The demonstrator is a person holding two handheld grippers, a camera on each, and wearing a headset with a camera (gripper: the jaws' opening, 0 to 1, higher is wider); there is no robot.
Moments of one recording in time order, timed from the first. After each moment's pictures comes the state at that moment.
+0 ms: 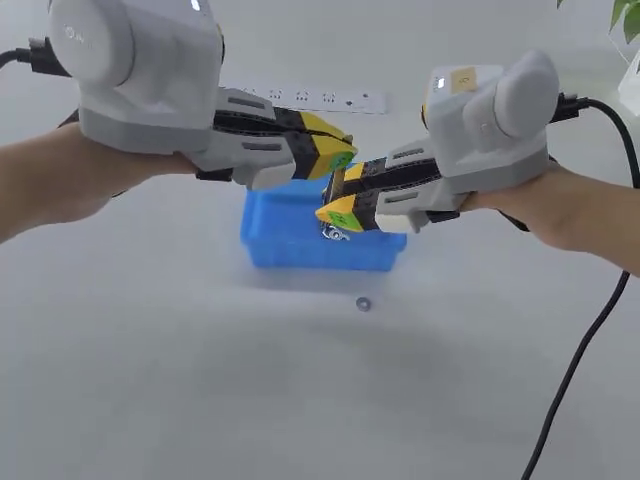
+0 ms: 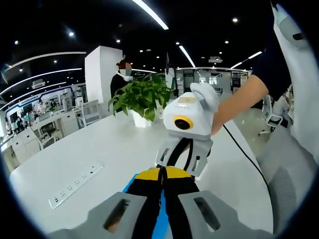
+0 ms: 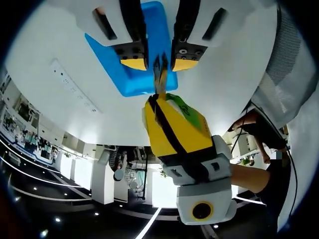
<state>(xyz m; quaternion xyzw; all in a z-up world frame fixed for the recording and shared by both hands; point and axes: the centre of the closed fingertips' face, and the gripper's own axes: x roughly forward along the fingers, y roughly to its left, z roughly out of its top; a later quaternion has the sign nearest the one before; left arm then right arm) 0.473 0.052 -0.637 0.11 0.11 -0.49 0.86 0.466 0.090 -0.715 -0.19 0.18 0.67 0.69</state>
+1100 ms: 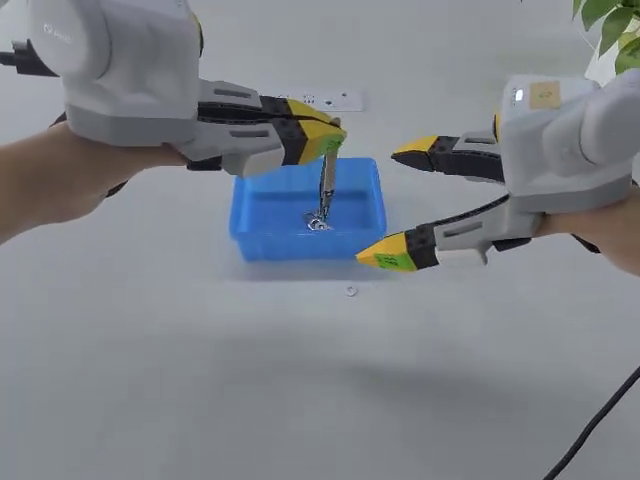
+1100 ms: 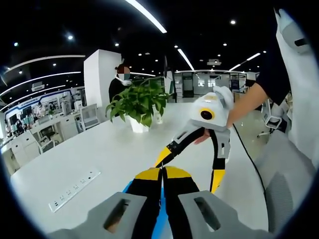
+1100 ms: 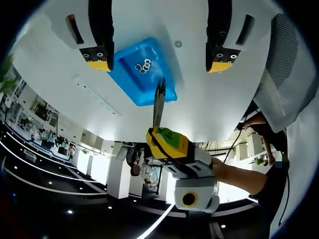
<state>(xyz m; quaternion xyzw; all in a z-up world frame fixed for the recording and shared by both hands) 0.454 0.036 -0.620 0.11 0.10 -0.50 0.85 0.443 0.015 -0.692 -0.20 0.15 0.62 0.75</state>
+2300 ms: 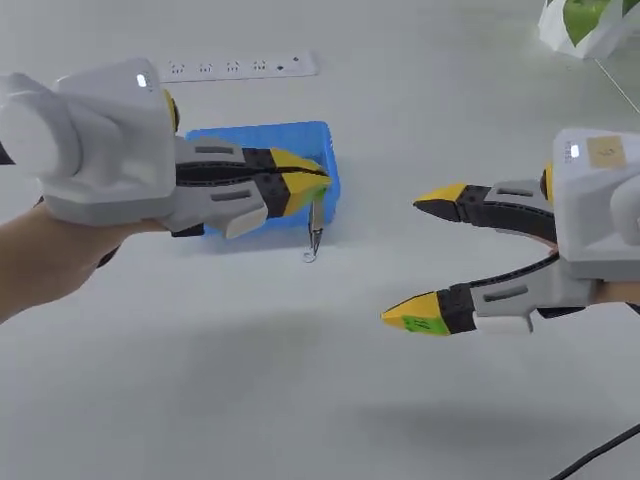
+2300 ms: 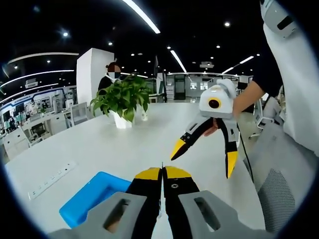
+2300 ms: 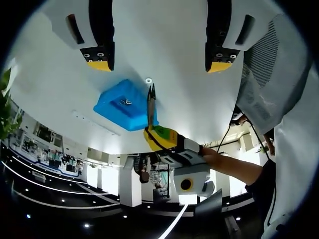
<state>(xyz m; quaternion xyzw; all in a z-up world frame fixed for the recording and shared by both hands) 0.417 0.001 -0.671 0.09 0.09 -0.54 0.83 0.377 -0.046 -0.725 -0.15 0.21 0.59 0.76</state>
